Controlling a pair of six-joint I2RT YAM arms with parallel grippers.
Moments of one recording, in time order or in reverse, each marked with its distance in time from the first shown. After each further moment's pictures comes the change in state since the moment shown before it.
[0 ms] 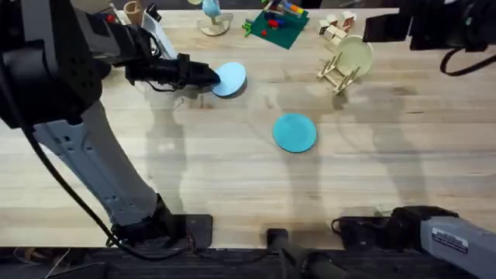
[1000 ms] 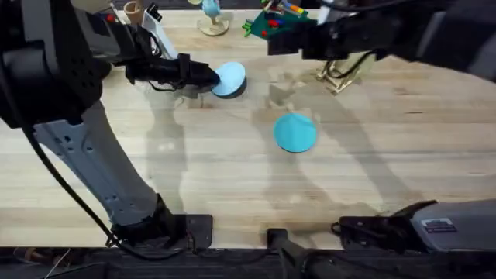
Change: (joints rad) left arm -0.002 0.000 0.006 -0.011 -0.012 -0.004; right arm 0.359 0.378 0.005 0.331 -0.137 0.300
